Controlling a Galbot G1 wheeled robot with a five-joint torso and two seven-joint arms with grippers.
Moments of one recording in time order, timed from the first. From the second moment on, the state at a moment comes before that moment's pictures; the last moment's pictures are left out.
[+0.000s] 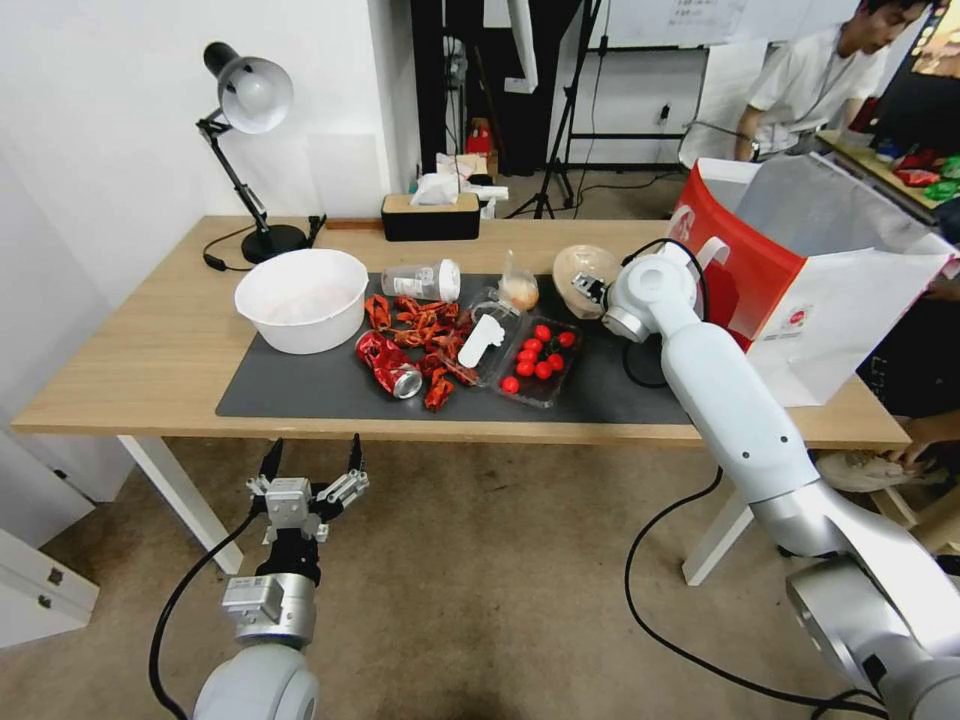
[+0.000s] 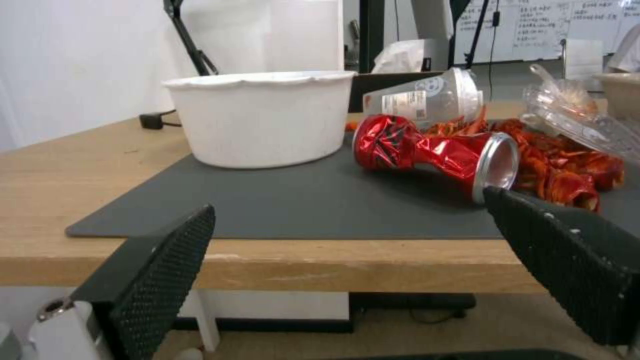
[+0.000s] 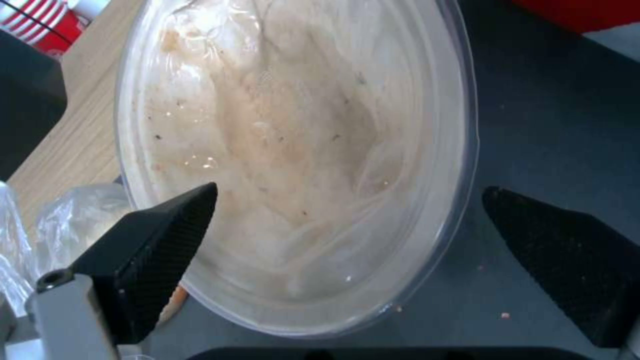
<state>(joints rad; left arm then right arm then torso) 1.65 -1.38 -0.47 -2.07 -0.15 -0.15 -0.18 -0.31 1.23 0.04 1.35 1.60 -0.41 1.11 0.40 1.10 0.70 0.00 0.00</state>
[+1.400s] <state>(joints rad) 1.64 -1.38 -0.46 -2.07 -0.15 -0.15 -0.19 -0.34 1.21 0.07 1.34 1.60 -0.40 1.15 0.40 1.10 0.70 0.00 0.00</state>
